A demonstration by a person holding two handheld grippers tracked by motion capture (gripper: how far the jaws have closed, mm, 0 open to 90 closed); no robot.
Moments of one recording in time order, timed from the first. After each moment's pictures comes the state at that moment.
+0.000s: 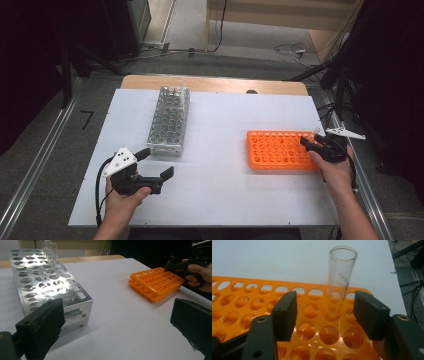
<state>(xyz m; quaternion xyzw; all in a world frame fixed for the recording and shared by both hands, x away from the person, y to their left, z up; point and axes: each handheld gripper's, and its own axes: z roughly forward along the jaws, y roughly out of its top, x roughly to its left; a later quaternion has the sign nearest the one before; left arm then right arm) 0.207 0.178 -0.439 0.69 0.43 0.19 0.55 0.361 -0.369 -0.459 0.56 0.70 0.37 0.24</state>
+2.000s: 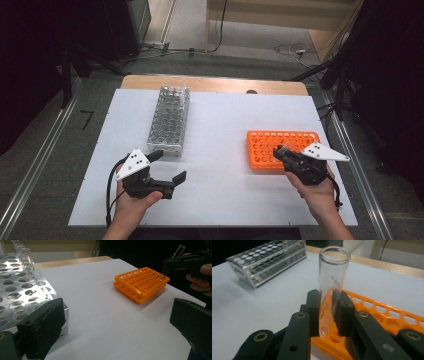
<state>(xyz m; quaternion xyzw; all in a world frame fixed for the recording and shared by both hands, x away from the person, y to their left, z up) 0.203 0.148 -0.430 0.70 0.39 0.17 0.57 0.271 -0.275 -0.420 0.38 0.77 0.47 0.21</state>
